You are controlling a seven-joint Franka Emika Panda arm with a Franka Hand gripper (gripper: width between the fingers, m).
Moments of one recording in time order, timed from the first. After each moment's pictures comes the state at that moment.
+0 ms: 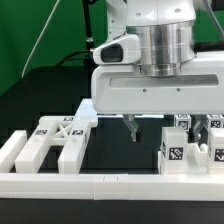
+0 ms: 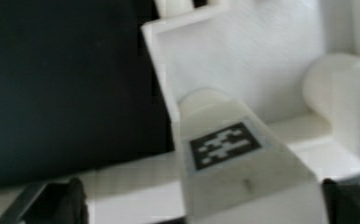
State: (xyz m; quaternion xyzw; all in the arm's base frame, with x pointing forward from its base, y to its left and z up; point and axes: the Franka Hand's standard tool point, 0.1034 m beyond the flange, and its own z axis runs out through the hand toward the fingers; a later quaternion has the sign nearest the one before) arm 0.644 0.043 0.074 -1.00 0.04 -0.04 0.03
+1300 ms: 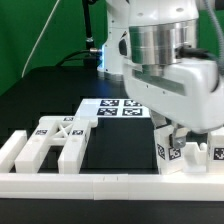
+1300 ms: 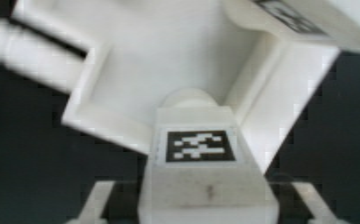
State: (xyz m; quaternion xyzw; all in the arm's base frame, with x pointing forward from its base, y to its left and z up) arm 0.643 0.047 0.073 -0.79 0.61 0.00 0.07
